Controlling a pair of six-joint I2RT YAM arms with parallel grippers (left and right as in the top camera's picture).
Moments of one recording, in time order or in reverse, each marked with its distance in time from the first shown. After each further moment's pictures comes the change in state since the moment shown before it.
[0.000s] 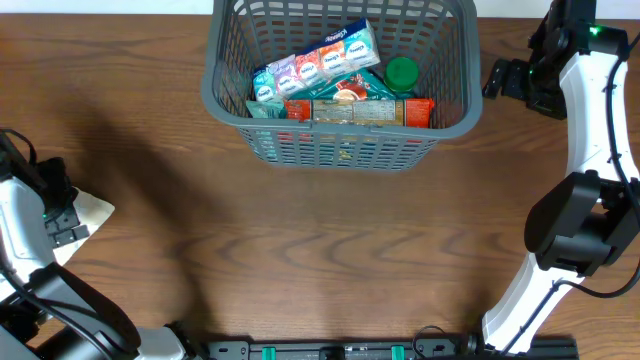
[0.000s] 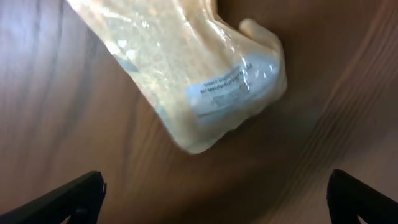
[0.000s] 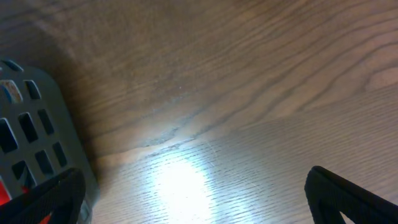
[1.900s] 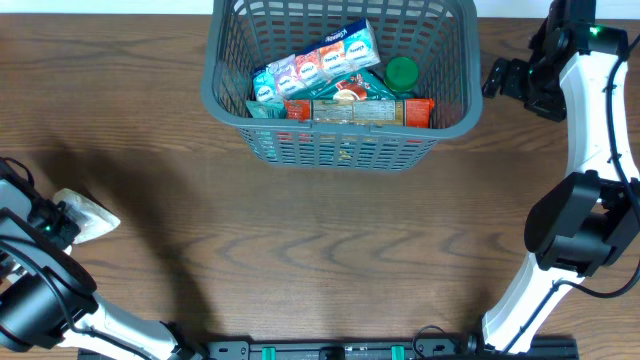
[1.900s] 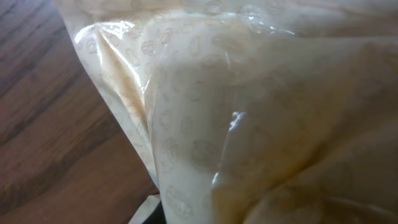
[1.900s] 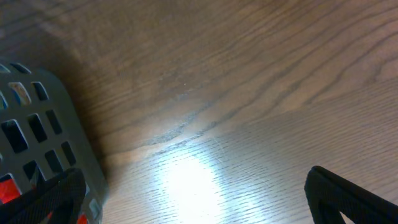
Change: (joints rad) left arm 0.113 0.310 0.003 0.129 -0.106 -0.360; right arm 0.000 0.000 0.000 -0.007 -0.018 0.040
